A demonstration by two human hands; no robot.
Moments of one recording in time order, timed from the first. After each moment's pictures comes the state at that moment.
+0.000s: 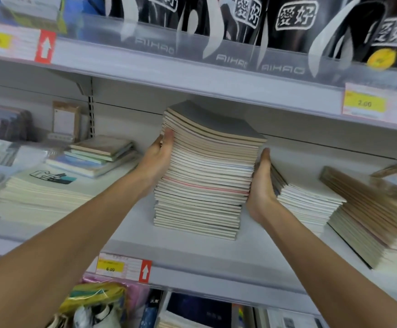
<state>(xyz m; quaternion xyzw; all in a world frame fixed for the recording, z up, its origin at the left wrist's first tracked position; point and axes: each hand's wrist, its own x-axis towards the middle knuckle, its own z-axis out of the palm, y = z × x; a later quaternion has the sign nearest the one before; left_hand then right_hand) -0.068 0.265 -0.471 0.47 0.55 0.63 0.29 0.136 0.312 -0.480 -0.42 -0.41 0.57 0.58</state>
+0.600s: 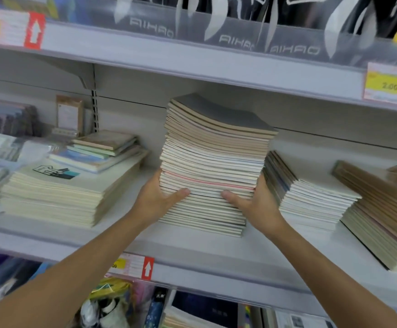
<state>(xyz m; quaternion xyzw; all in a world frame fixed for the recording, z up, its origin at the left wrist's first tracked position) -0.075 0.245 -0.560 0.57 0.56 0.56 0.21 0.163 0.310 -0.532 -0.35 -0.77 0.31 0.43</state>
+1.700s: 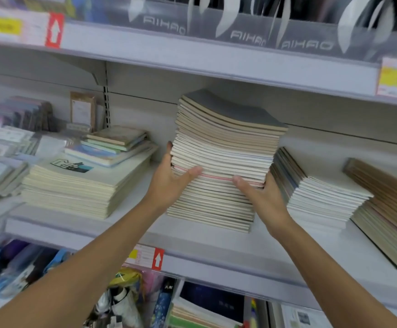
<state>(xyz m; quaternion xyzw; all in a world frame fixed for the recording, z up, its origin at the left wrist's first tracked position) -0.066 0.249 -0.536 0.54 0.51 0.64 0.20 0.151 0.297 -0.527 -0.37 -0.67 0.40 0.49</state>
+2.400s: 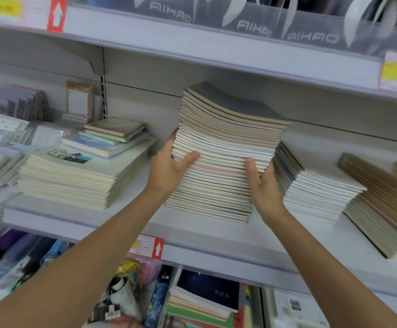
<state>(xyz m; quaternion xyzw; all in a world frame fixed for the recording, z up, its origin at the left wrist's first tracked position) -0.066 0.253 -0.532 0.54 0.52 0.64 0.14 0.145 0.298 -0.527 -0.36 -0.72 0.31 0.51</state>
